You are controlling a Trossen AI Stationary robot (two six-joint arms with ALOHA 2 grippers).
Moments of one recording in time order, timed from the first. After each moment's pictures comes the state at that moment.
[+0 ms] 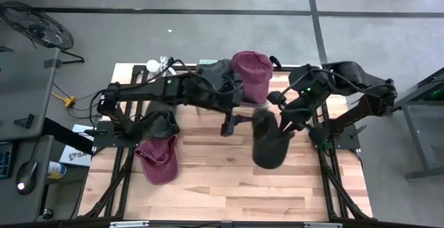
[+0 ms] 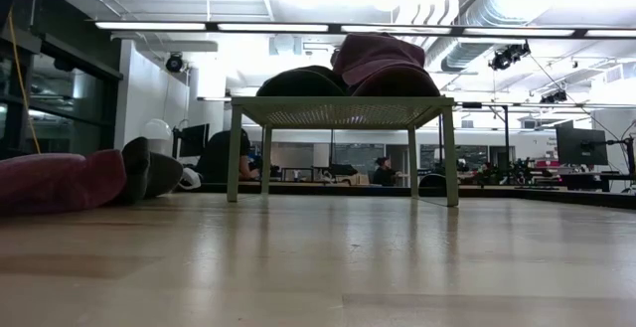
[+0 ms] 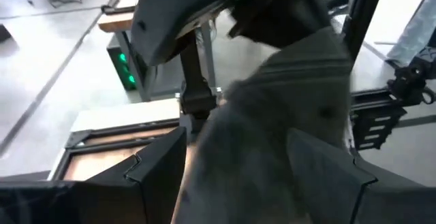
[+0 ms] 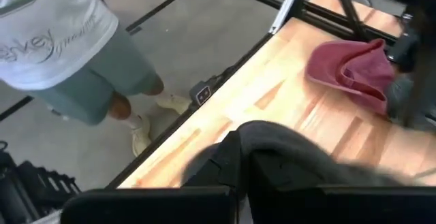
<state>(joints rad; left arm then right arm) -0.06 1.77 2.05 -0.56 0.03 0.10 0.10 1.42 1.95 -1.28 -0.55 -0.36</state>
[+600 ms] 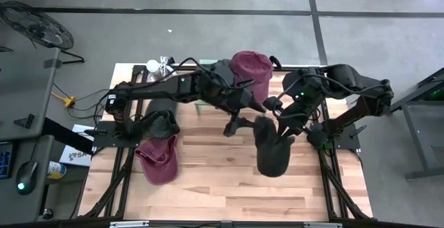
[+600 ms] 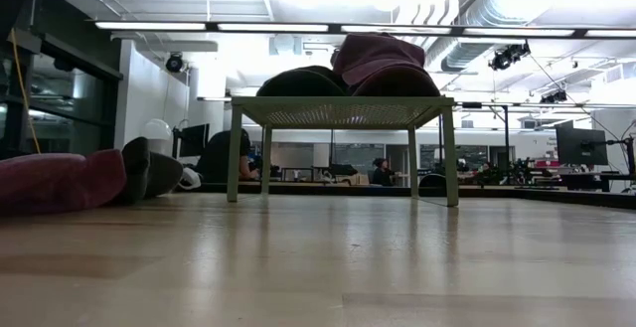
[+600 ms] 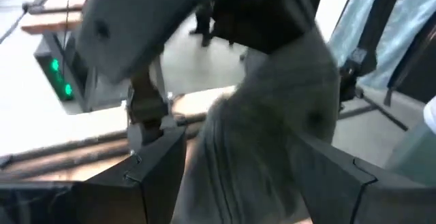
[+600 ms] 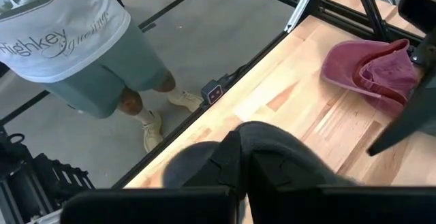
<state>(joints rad) 0.01 1.84 2.05 -0.48 0.32 0.09 0.11 1.45 1.95 -1.28 -0.59 -0.38</state>
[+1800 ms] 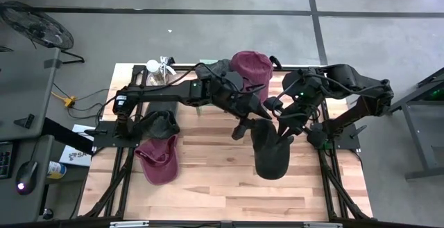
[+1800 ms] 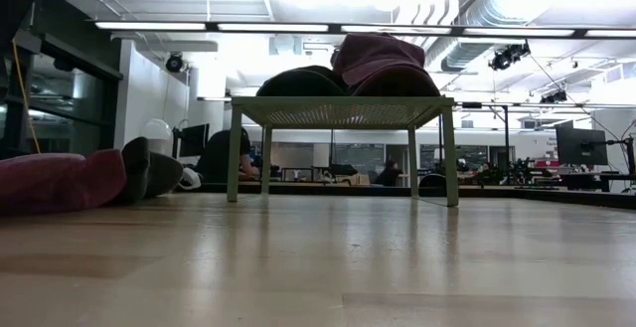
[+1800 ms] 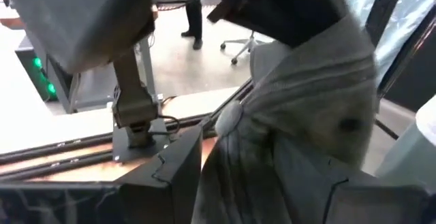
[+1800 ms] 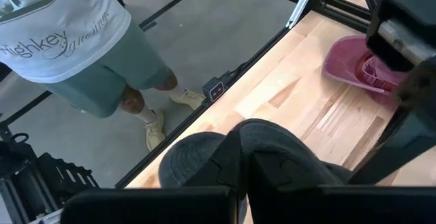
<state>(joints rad) 0.00 1.91 2.05 -0.39 0.35 0.05 0.11 1.45 1.95 -1.30 -0.59 -0.37</state>
